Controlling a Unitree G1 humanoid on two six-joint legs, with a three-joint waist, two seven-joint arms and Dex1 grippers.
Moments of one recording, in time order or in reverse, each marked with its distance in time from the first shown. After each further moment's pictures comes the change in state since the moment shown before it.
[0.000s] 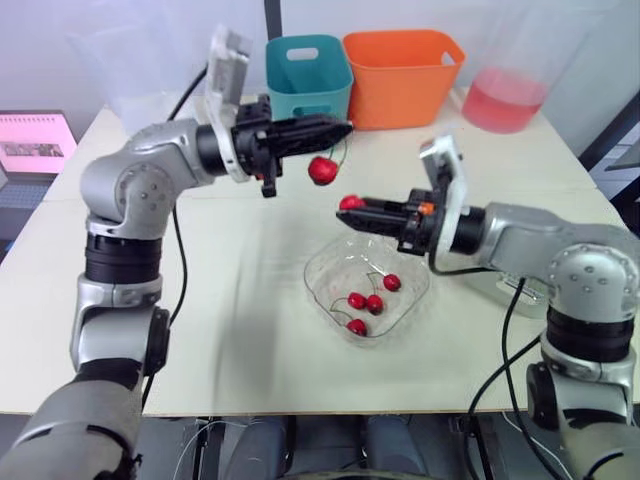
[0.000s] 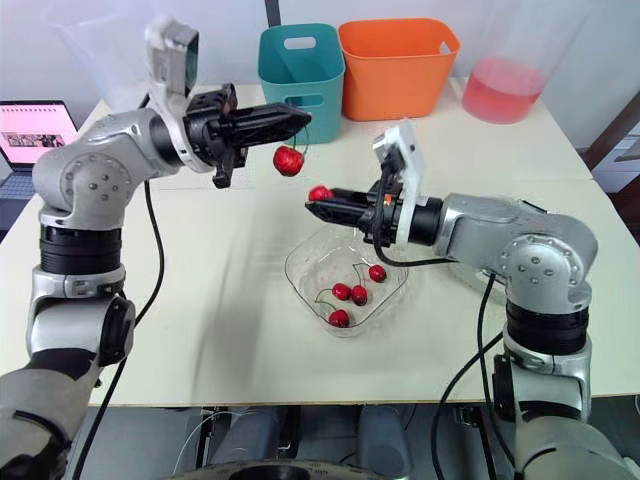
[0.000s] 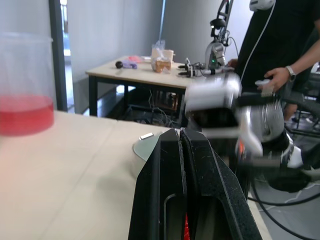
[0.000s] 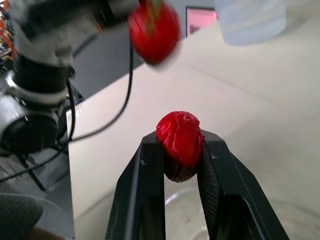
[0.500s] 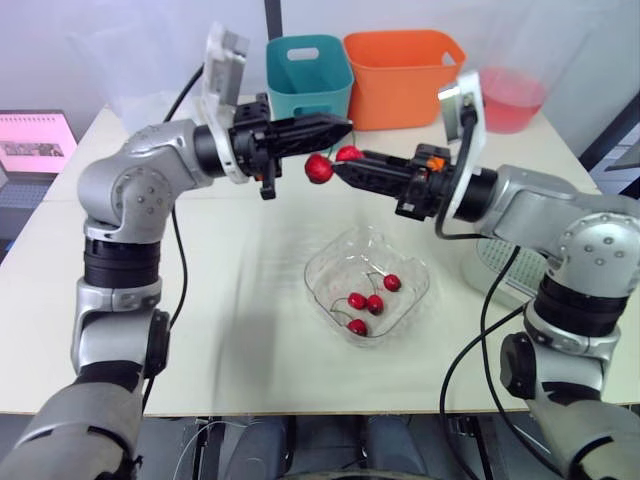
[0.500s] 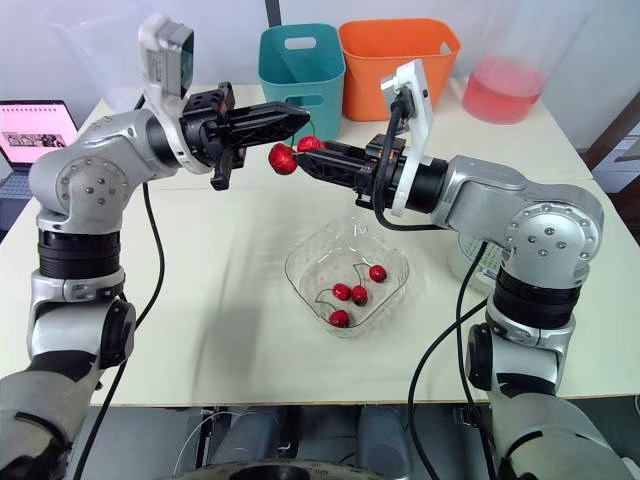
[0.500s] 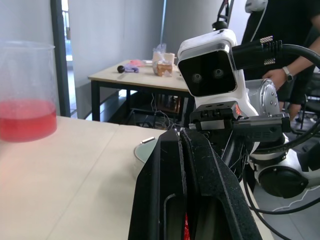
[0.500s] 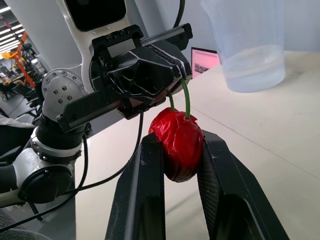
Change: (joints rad) left arm 0.023 -0.006 0.009 -0.036 -0.004 0.003 0.008; right arm -0.157 0.106 -0.118 0.048 0.049 0.064 -0.081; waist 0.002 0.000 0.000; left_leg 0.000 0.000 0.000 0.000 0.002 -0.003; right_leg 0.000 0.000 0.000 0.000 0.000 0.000
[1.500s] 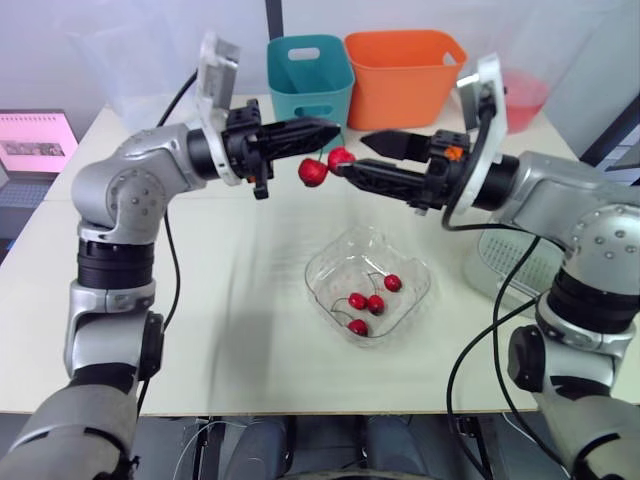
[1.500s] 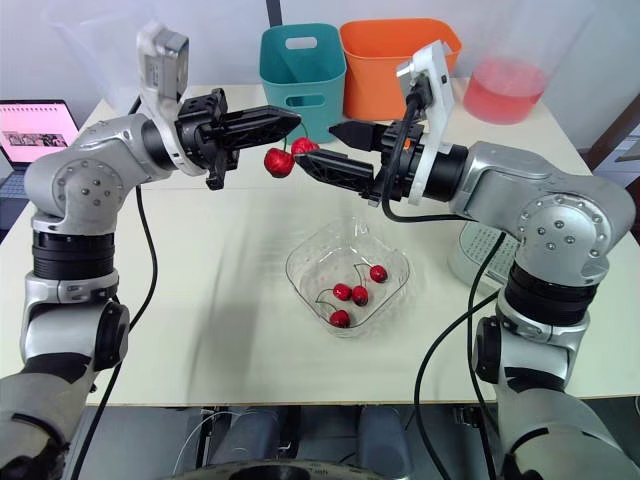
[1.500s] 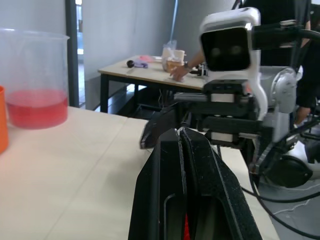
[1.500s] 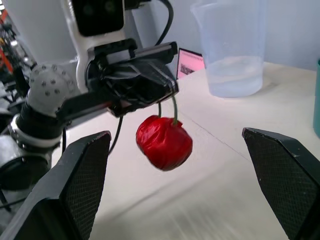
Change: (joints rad) left arm 0.015 0.027 0.002 0.019 -0.001 0.002 0.008; right arm -0.039 -0.022 -0.039 -0.009 -0.176 0.030 0.145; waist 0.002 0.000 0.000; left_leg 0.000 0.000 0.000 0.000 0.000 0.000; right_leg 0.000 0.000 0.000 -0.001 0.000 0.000
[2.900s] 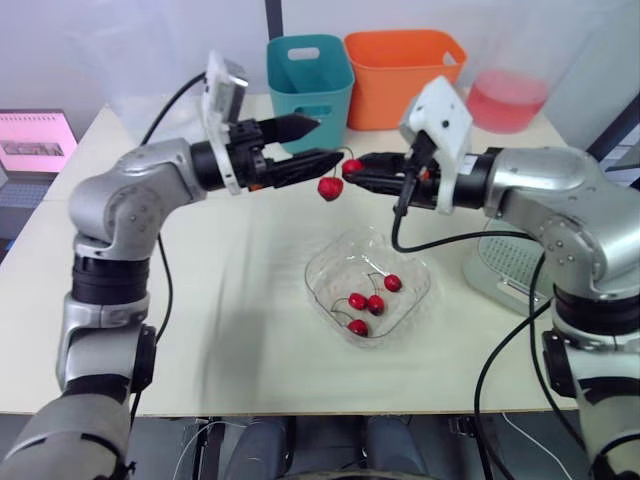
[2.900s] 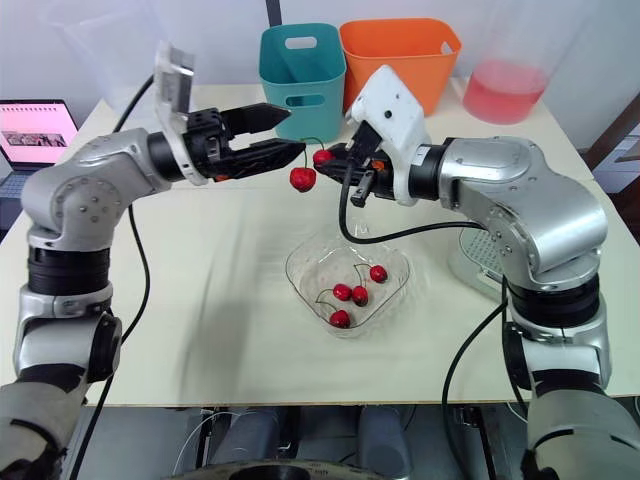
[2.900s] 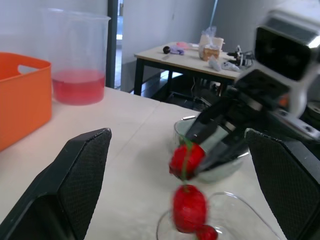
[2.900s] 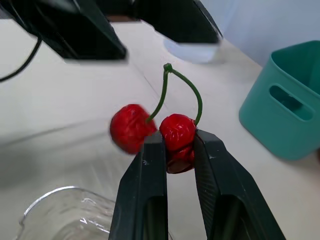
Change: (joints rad) left arm 0.049 0.015 -0.042 -0.048 0.020 -0.011 0.178; right arm -0.024 -0.167 0.340 -0.110 -0.503 -0.209 0.186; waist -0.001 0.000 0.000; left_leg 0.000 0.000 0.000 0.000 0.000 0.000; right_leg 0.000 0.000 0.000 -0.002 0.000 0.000
